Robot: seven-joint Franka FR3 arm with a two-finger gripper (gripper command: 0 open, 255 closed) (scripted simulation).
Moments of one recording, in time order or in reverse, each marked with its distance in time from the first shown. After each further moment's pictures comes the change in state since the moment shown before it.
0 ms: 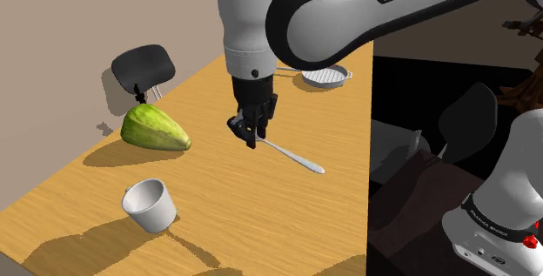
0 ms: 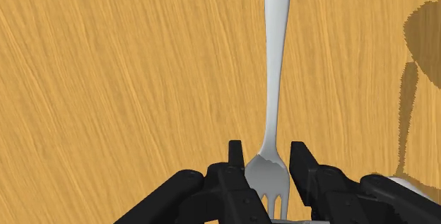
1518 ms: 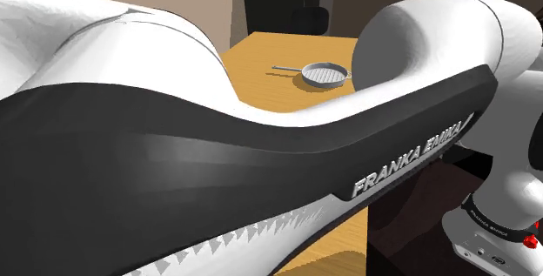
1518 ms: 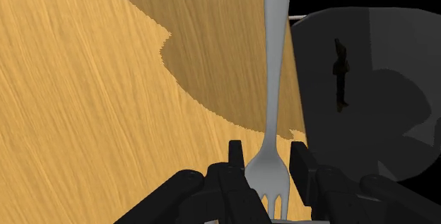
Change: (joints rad) arm 0.568 0.683 0.043 1.012 -0.287 -0.373 0.439
